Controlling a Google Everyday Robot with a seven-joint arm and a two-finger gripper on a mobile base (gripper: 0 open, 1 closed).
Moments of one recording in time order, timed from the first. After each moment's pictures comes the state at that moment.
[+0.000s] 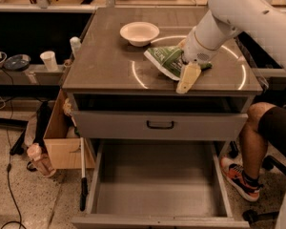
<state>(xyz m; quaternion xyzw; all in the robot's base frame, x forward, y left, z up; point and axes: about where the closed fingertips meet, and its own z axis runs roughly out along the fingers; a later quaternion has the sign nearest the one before) 0.665 -0.137 0.829 -0.67 0.70 0.01 0.23</state>
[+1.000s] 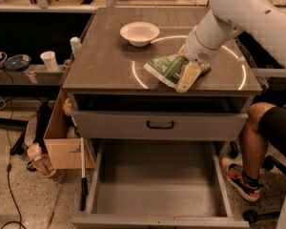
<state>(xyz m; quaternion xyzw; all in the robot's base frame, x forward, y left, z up) 0.665 -0.137 0.829 -0.67 0.70 0.01 0.23</state>
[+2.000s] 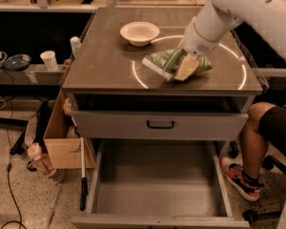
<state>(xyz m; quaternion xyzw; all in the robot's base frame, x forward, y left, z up) 0.663 -0.132 0.856 -0.67 0.70 0.00 0.23</state>
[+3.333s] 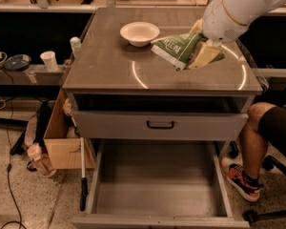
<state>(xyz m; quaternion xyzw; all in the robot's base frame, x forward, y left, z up) 0.612 -0.142 0.932 -0.71 0.64 0.01 0.29</state>
